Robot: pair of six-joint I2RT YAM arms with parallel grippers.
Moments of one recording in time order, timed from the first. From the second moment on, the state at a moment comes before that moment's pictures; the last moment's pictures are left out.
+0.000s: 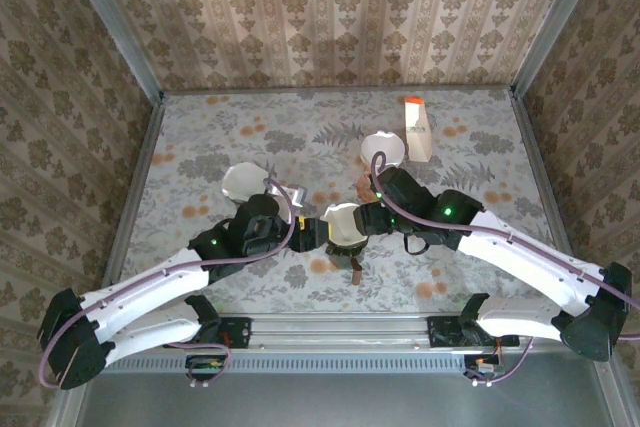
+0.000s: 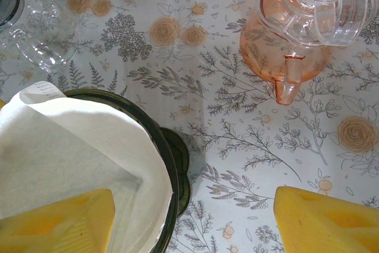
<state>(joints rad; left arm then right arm) -0.93 0.95 0.60 -0.15 0.18 -0.67 0.84 1.16 1.07 -0.84 0.20 0.52</state>
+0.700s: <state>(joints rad) -0.83 0.66 0.75 -0.40 0.06 -0.57 0.84 1.12 1.08 -0.84 0.23 0.50</state>
